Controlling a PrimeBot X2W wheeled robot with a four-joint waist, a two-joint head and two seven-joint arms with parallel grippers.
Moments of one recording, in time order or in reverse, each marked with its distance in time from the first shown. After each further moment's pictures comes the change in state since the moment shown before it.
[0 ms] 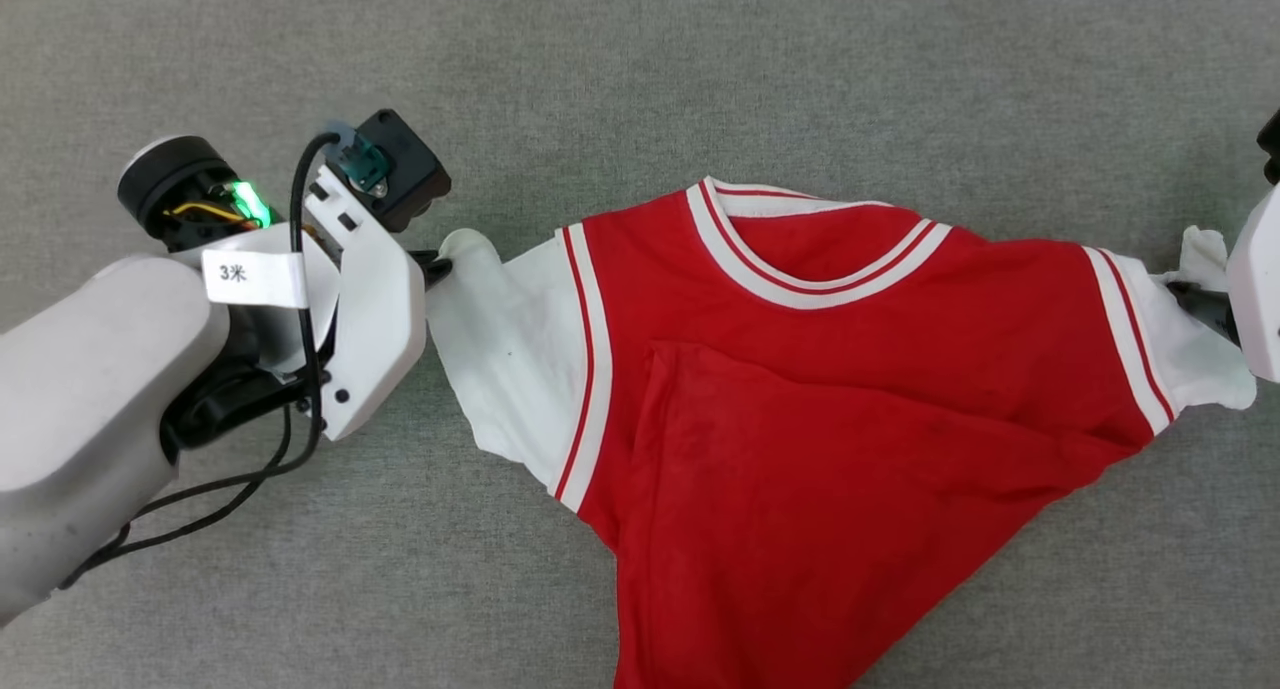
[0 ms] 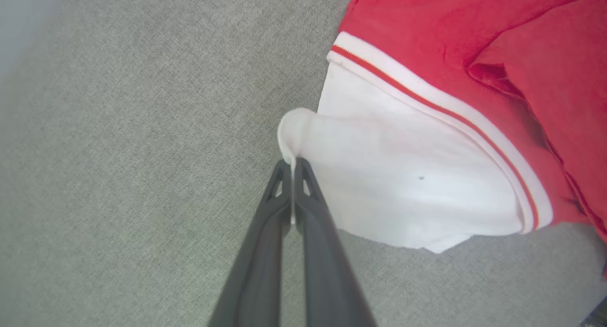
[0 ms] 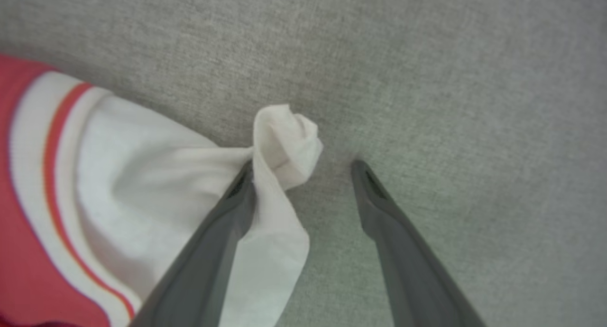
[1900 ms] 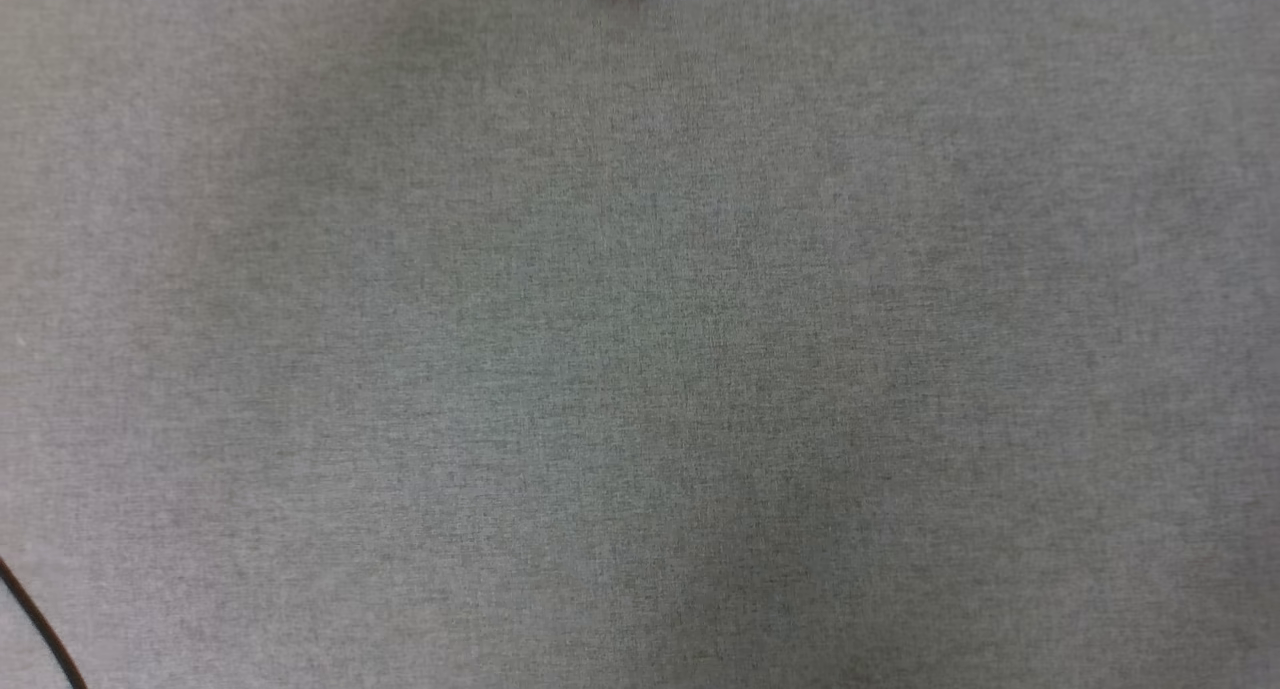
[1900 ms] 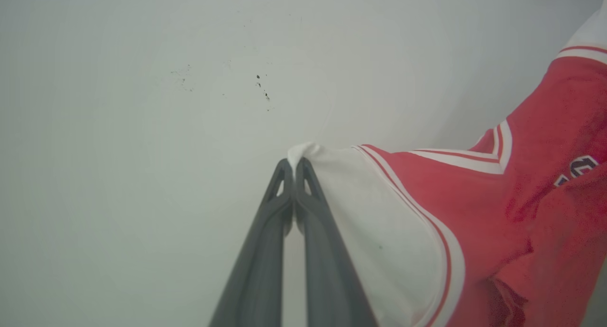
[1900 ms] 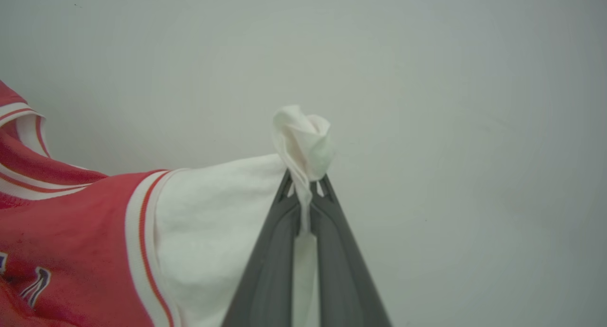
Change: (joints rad) left arm -0.731 -0.274 0.304 0.570 0.205 -0.026 -0.586; right arm -0.992 0.137 -0.009 0.304 -0.290 0.001 -0.712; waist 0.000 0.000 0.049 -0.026
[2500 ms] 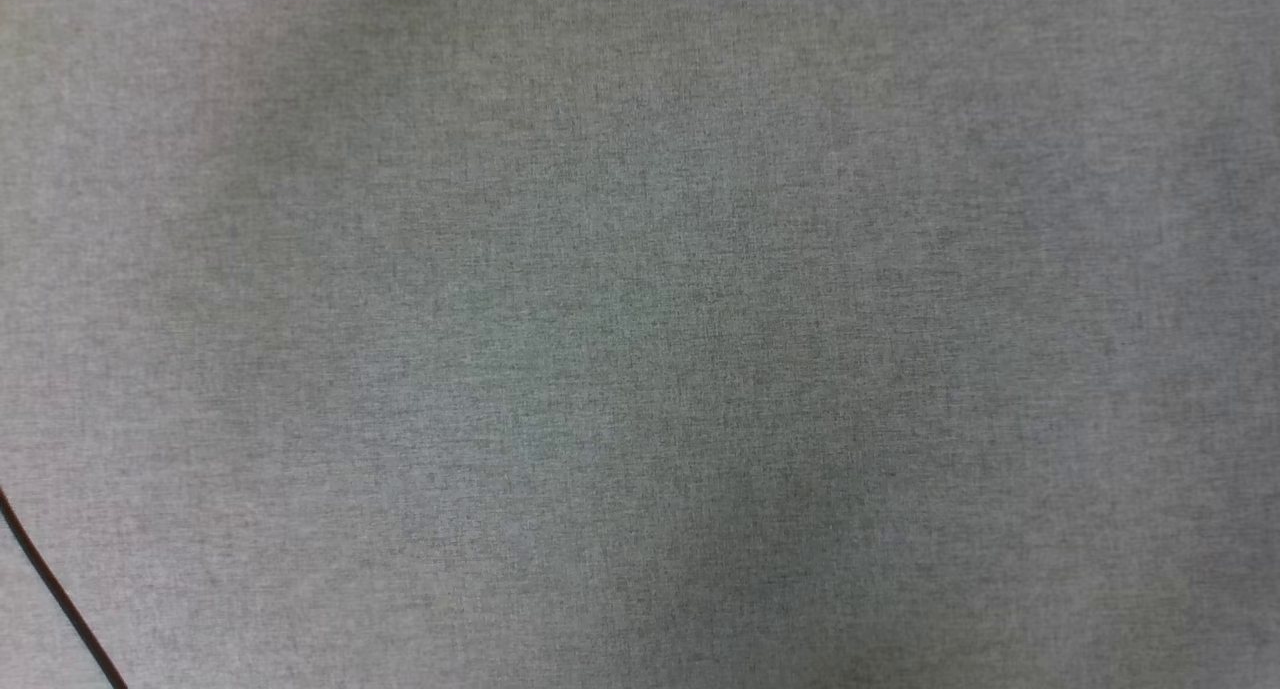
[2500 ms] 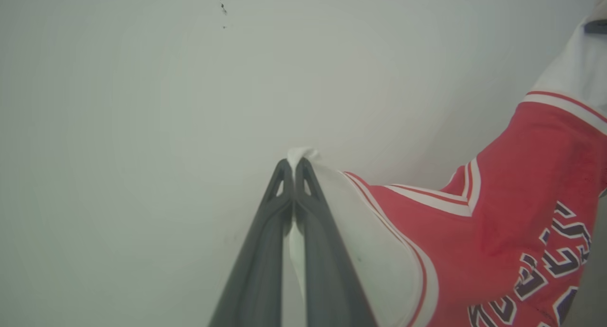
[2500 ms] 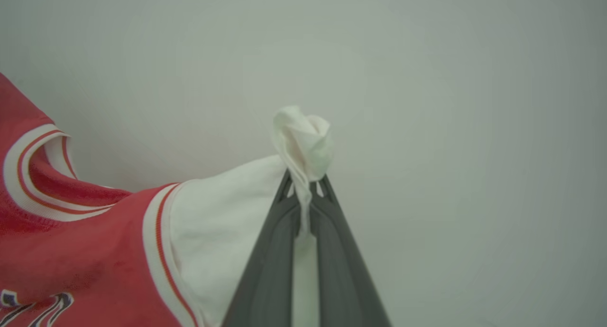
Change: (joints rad) left arm -0.043 -0.110 -0.064 0.228 -0.033 -0.007 -0.193; right arm -0.062 0.184 -0.006 0.308 -0.102 0.000 -0.239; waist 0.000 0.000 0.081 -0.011
